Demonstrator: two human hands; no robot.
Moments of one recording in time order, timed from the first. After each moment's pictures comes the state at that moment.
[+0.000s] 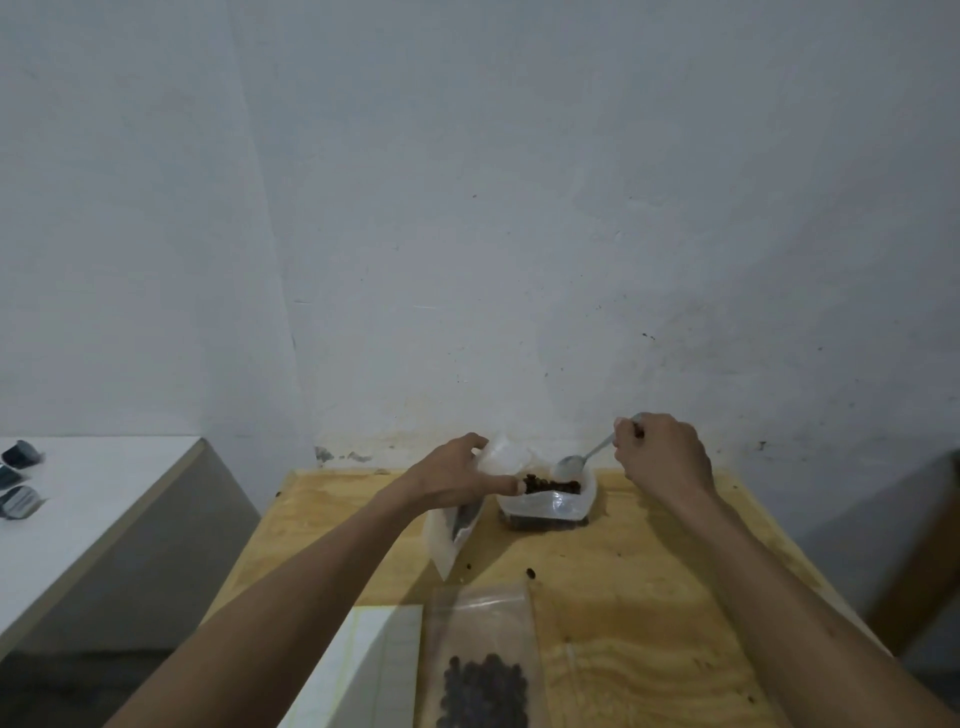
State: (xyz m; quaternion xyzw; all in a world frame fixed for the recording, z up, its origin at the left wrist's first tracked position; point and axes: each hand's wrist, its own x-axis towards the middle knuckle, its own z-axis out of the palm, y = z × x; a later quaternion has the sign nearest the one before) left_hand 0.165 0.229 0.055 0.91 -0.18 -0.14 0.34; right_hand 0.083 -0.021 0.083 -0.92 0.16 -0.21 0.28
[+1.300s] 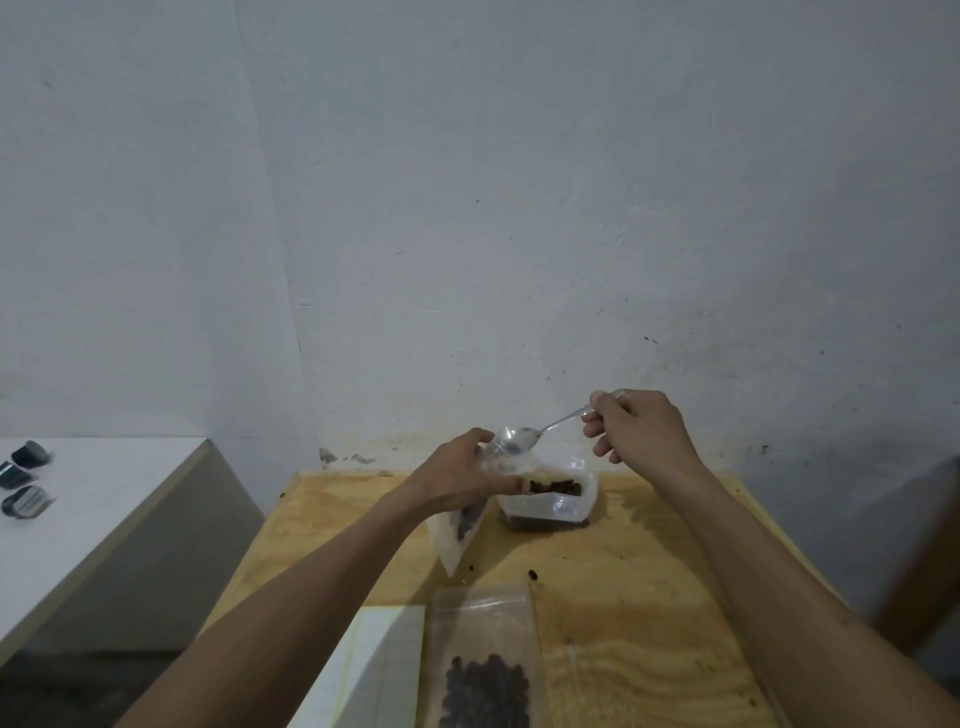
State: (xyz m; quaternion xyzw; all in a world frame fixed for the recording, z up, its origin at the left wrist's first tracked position) left_hand 0.155 0.227 0.059 0.91 -0.21 -0.07 0.36; right_hand 0.072 0.013 0.128 -0.84 0.11 -0.18 0.50
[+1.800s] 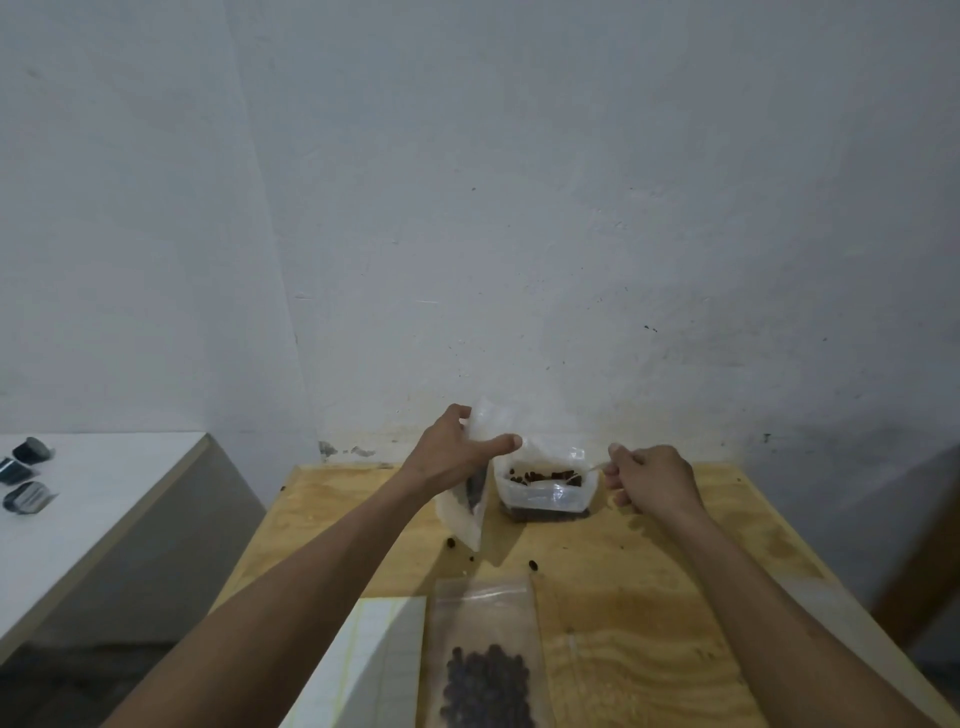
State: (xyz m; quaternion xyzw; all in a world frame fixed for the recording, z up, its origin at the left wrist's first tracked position) left_hand 0.153 0.227 0.069 0.87 -0.11 -0.06 0.49; right_hand 0.076 -0.015 0.055 -0.84 0.24 -0.11 0.46
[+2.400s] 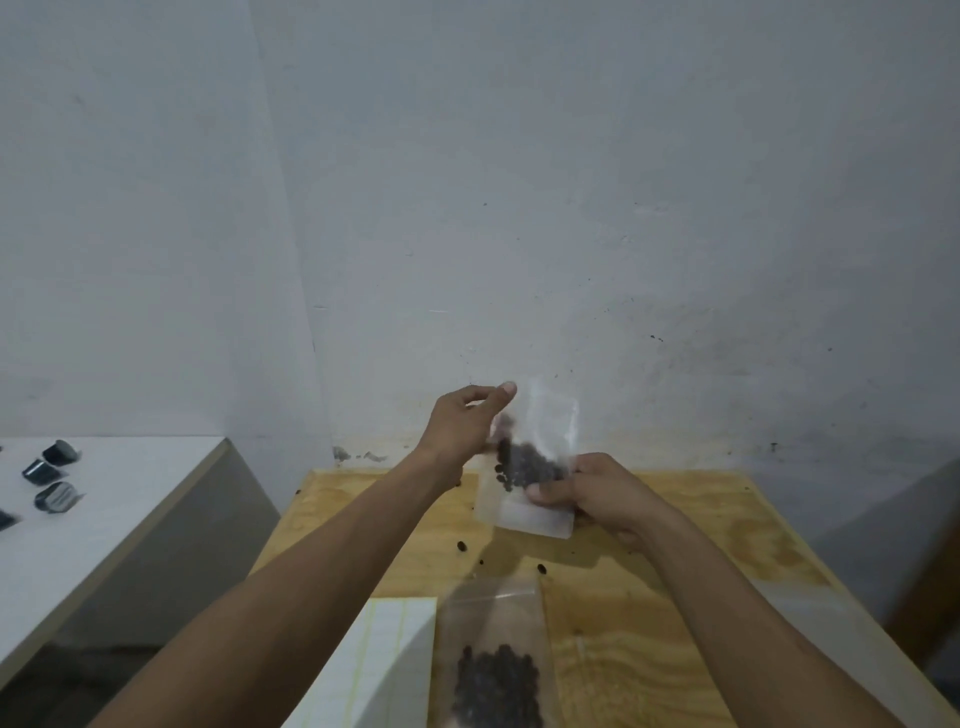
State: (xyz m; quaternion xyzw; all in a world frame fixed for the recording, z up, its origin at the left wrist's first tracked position) left_hand 0.135 0.219 0.109 0.73 -0.06 -0.04 0.68; right_hand 0.070 0.040 0.072 -0.80 0.05 0.07 0.59
